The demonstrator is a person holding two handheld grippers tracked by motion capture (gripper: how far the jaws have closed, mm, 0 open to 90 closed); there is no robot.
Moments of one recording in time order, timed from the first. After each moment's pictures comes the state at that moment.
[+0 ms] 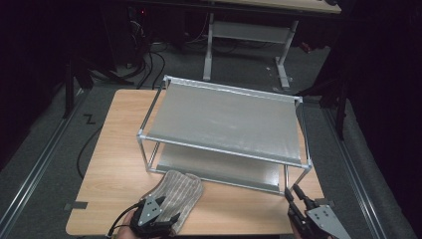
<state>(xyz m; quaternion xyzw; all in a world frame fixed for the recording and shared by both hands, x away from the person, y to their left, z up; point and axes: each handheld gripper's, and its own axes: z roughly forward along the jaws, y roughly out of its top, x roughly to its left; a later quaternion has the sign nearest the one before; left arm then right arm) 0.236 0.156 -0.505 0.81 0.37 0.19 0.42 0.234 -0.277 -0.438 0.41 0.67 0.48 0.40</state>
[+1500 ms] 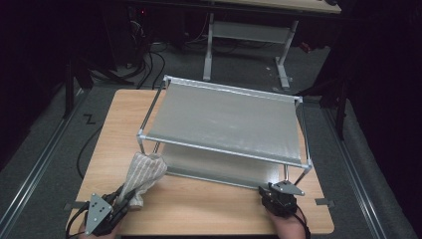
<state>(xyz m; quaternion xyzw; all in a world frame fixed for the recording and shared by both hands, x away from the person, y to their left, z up) 0.214 0.249 -0.472 0.68 0.41 0.38 0.48 0.309 -0.246 -0.498 0.49 0.77 0.33 0.25</state>
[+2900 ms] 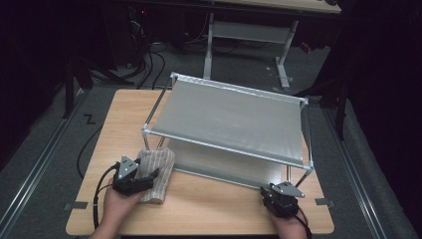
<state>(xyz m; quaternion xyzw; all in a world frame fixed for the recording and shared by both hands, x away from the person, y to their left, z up) 0.327 0.221 -0.488 0.73 0.48 0.26 0.42 0.306 -0.248 -0.499 0.48 0.77 0.32 0.27</state>
